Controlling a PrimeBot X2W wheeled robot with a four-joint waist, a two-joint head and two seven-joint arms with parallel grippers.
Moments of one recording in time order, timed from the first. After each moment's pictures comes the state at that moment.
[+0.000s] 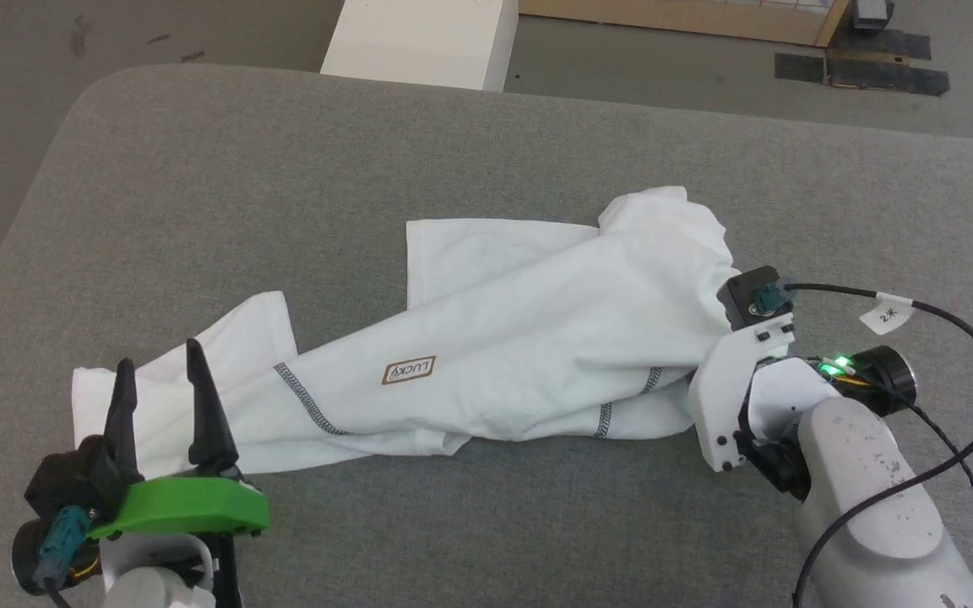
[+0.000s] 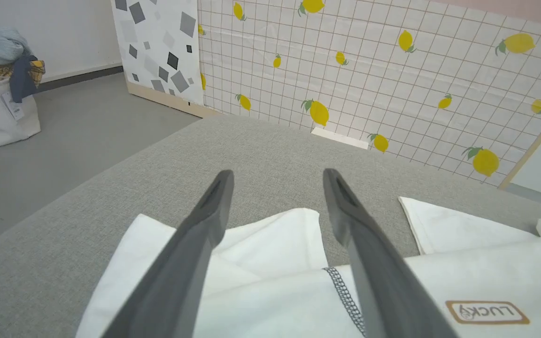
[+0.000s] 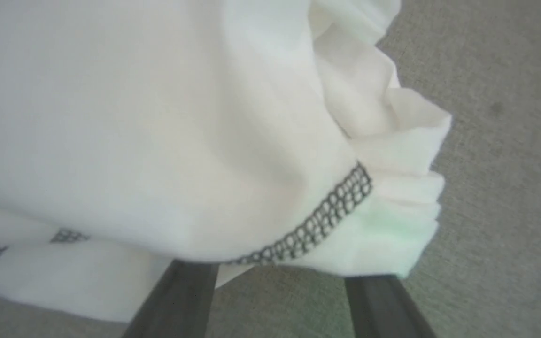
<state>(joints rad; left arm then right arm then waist) -0.04 0.09 0.04 0.02 -0.31 0.10 -0.25 -0.44 -0.06 0.13 0.48 -0.01 0.13 0.59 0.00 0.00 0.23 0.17</state>
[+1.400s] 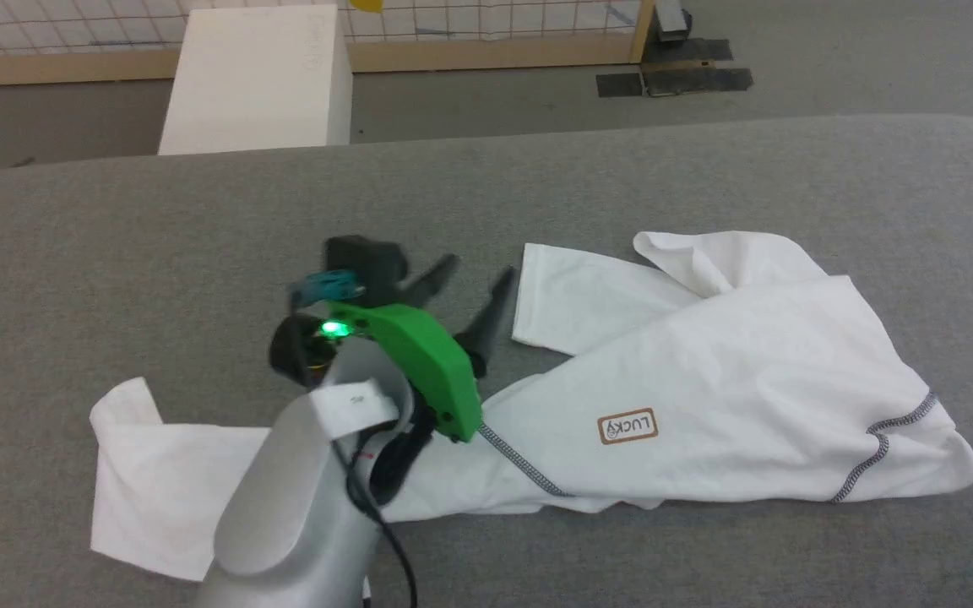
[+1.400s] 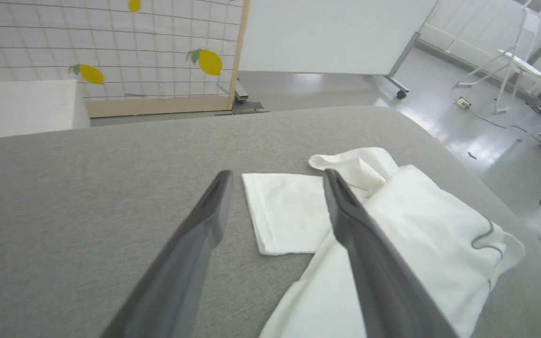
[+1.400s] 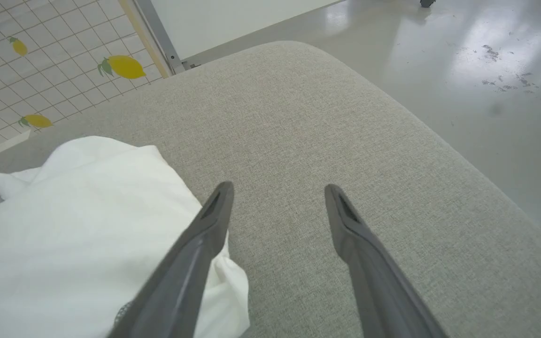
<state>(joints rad) -0.43 0.05 -0.32 0.18 -0.45 -0.12 0.23 -0.10 -0.05 -0.58 0.09 0.19 0.13 0.29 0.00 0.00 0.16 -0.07</state>
